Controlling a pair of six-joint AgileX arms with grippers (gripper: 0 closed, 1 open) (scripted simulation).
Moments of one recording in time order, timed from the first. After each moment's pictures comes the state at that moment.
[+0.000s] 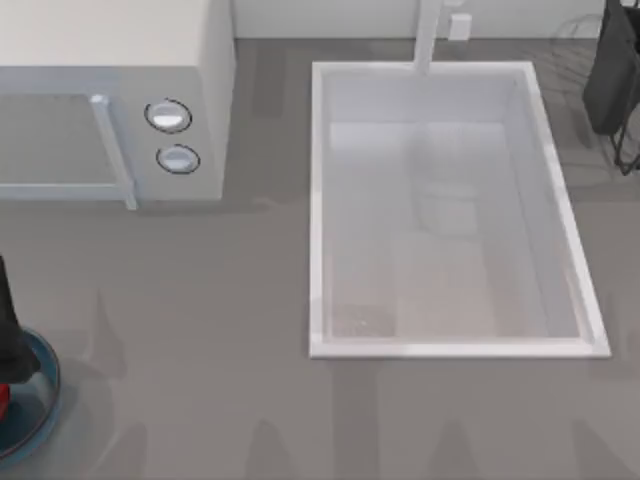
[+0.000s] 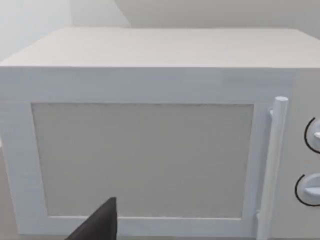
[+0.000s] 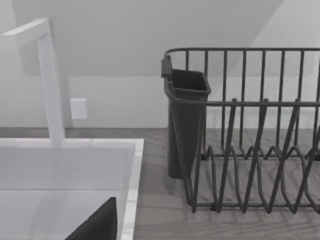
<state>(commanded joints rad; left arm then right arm) 0.00 0.00 0.00 0.00 0.00 0.00 0.00 0.00 0.00 0.00 0.00 0.00</state>
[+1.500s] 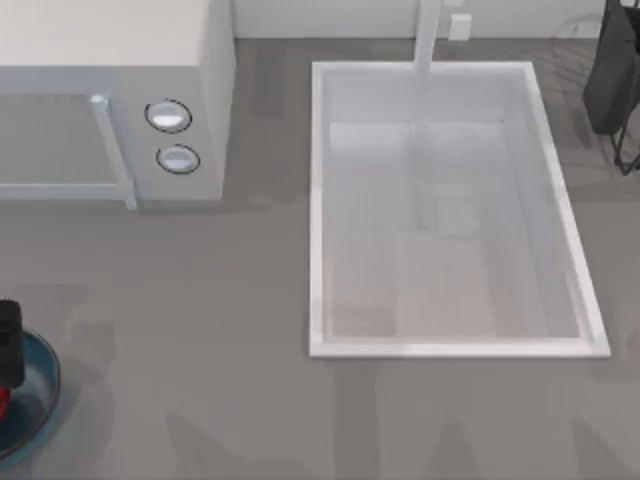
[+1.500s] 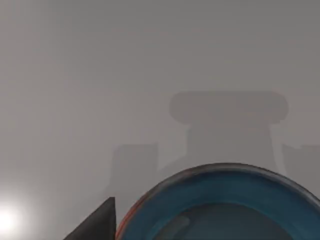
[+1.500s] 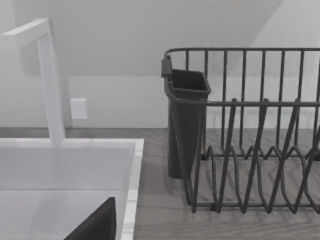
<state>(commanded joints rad) 0.07 0.64 0.44 -0.54 0.00 0.08 0.00 0.00 0.00 0.00 0.00 0.00</state>
